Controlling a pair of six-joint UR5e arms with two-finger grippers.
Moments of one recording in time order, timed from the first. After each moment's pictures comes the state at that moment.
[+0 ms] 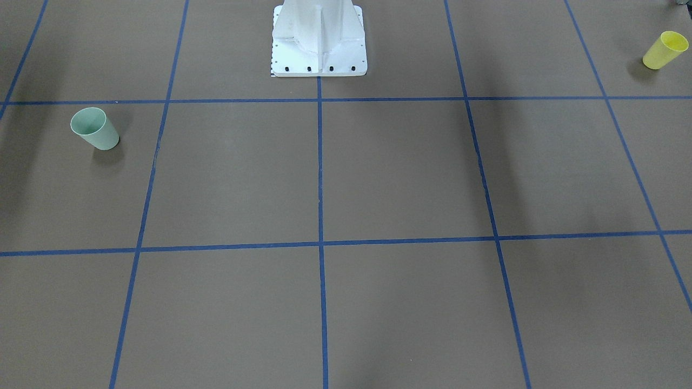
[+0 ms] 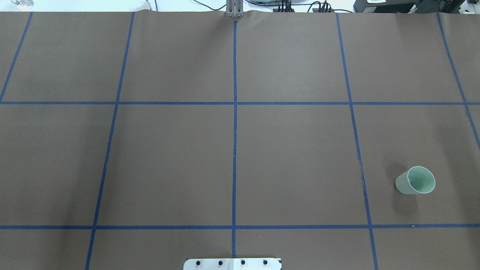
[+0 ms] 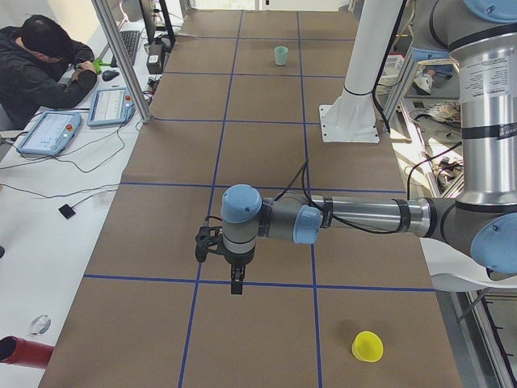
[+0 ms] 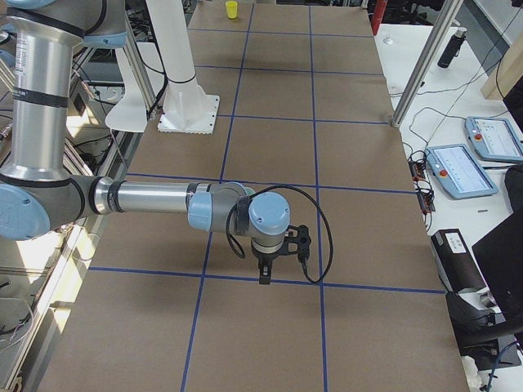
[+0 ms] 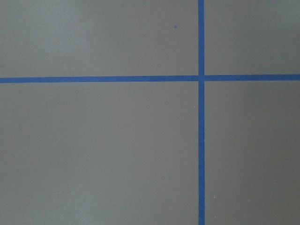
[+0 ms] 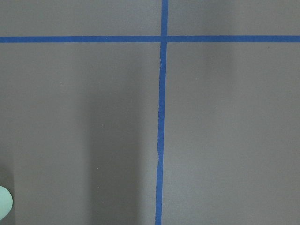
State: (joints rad) left arm -1.56 -1.41 -1.75 -1.67 -2.25 -0.11; right arm 1.62 -1.75 1.78 -1.68 2.42 -0.11
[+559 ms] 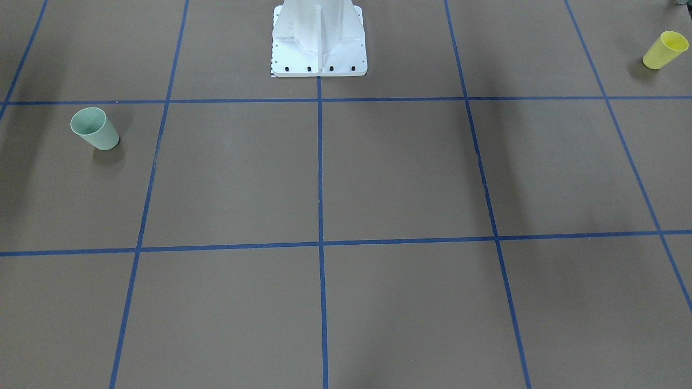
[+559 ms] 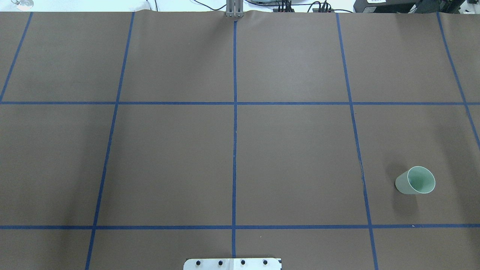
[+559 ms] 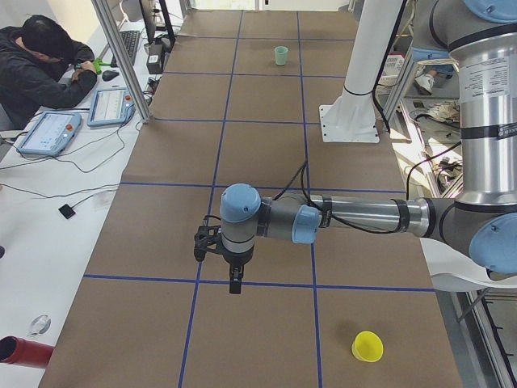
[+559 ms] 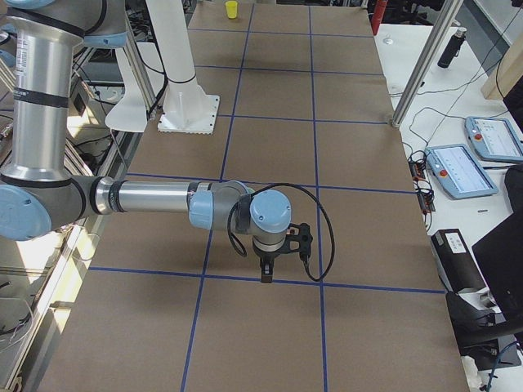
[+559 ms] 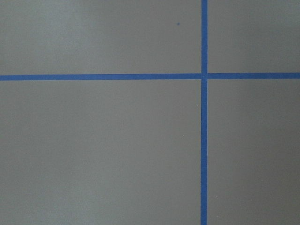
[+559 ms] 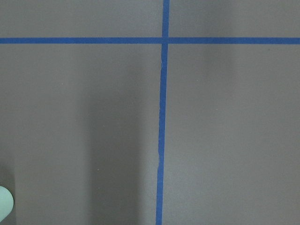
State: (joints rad) left arm -1.56 -1.42 -1.75 -1.68 -2.25 -0.11; right arm 1.62 -1.73 1.78 -1.68 2.42 -0.10
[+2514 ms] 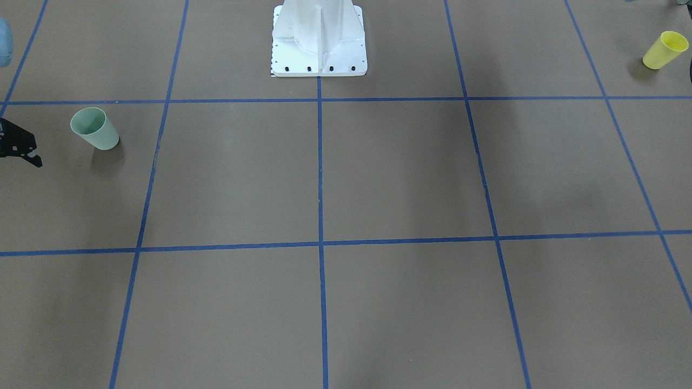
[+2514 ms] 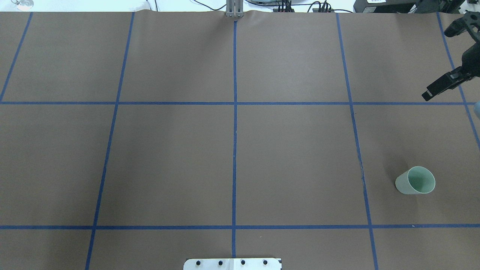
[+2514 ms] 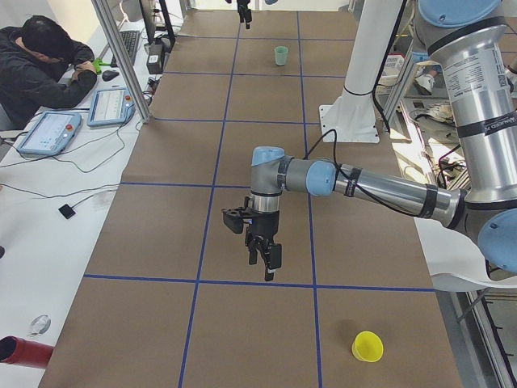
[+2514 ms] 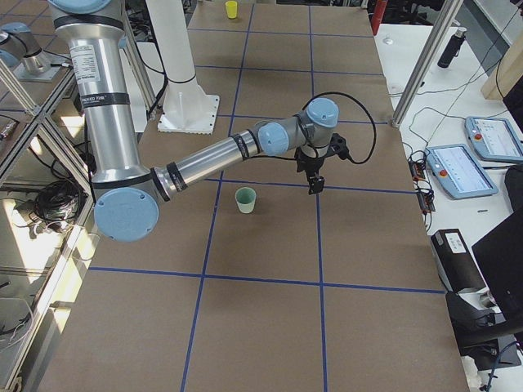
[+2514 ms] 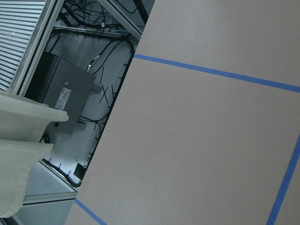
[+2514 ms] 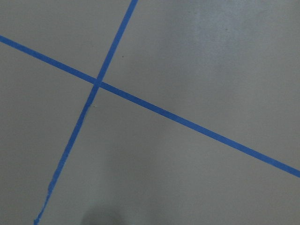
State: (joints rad) left arm -1.16 -1.24 -2.09 -1.44 -1.59 -0.98; right arm 1.21 -1.41 1.86 -1.68 2.37 0.07
